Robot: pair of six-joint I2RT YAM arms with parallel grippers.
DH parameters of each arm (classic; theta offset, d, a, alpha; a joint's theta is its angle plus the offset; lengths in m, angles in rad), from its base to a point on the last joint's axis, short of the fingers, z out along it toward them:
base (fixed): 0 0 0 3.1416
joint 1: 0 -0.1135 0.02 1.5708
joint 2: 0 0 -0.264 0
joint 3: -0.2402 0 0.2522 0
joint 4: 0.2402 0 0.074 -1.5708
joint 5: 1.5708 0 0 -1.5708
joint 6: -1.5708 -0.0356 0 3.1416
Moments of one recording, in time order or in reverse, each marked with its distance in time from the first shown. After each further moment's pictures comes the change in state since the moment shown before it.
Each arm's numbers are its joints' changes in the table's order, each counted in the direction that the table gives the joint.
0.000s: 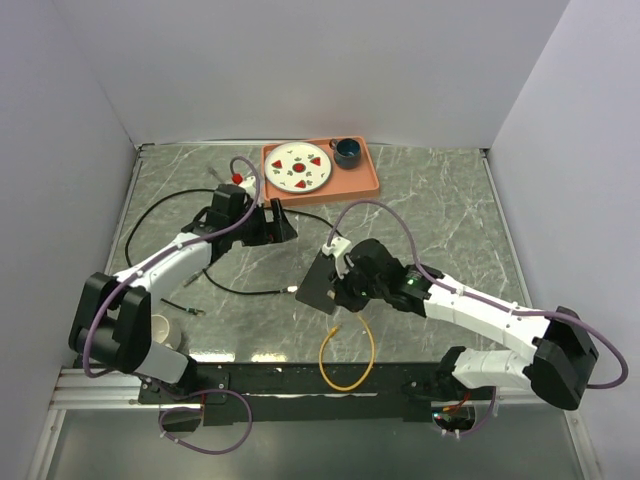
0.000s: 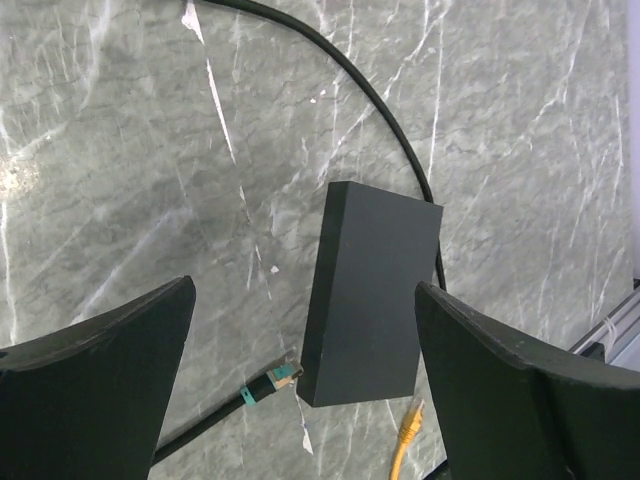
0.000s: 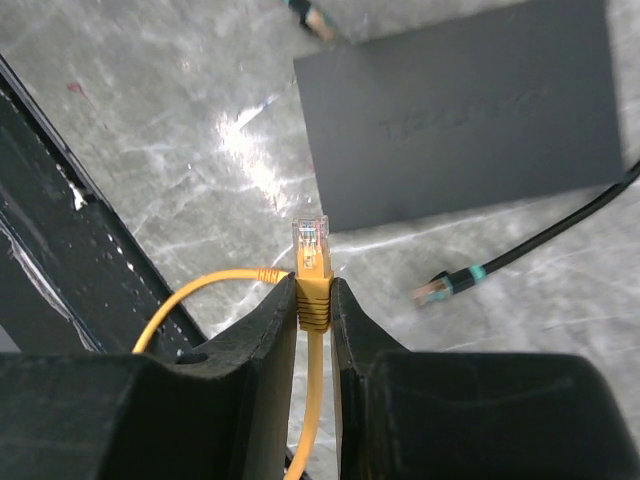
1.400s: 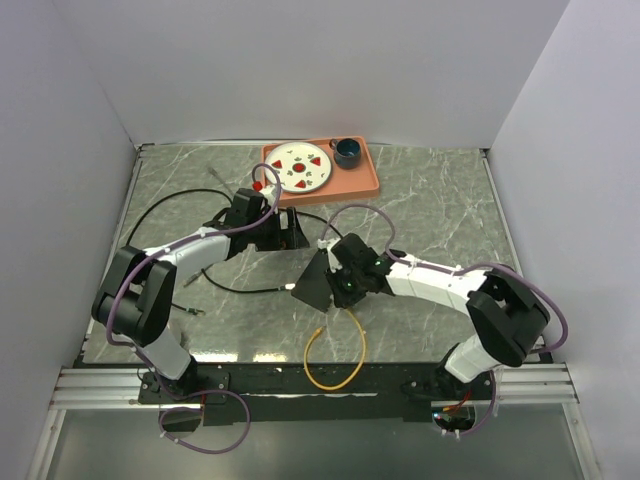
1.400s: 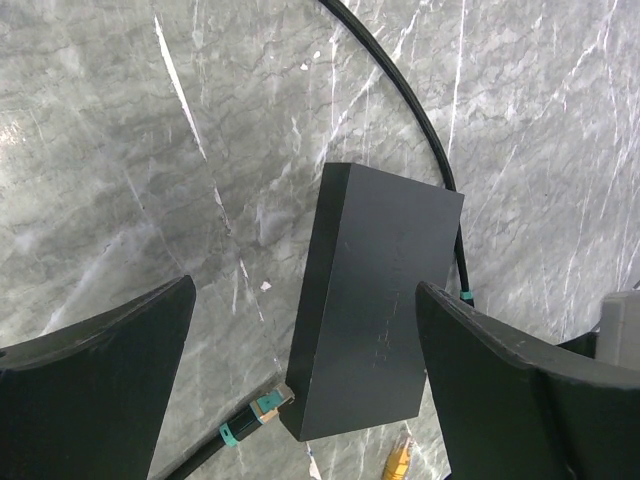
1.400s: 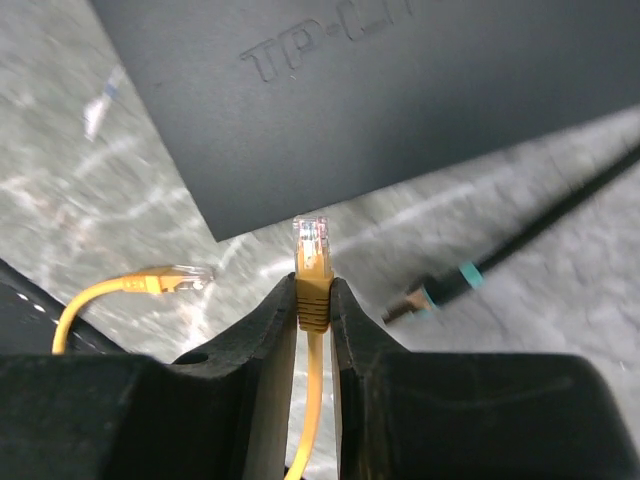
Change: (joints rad) left arm 0.052 0.184 -0.029 -0.071 0.043 -0.019; right arm 0.079 0.332 -0.060 0.013 0.013 -0.141
